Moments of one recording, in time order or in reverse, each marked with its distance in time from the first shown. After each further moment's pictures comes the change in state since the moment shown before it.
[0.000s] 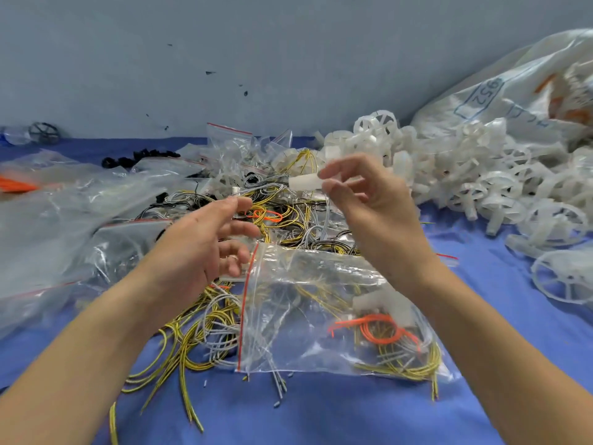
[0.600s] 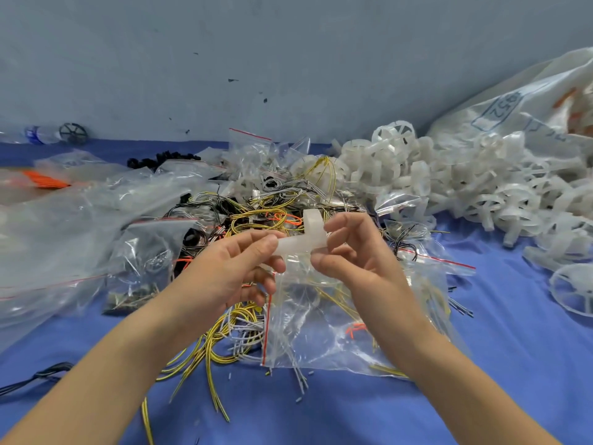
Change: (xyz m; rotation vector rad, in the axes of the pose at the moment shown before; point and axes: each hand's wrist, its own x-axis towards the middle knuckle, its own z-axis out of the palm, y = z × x) left_hand -0.025 -0.019 -0.013 -0.001 -0.134 -0.012; right_hand -0.057 -0.019 0.034 0.499 -0.171 0.292
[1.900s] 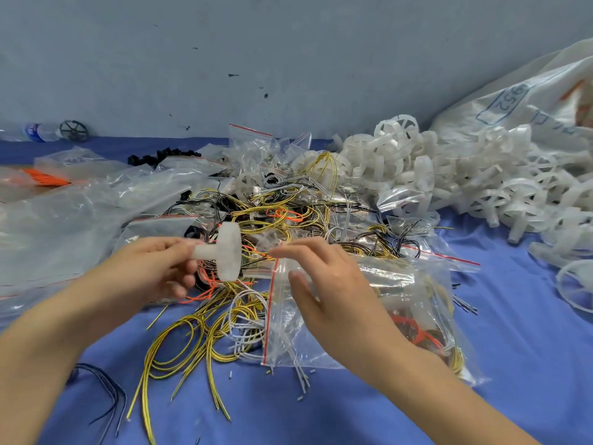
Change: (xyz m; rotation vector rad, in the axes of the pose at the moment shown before) left_hand -0.011 0.015 -0.074 0.229 0.314 -0.178; right_hand -0.003 0.024 0.016 -0.953 -0.115 -0.326
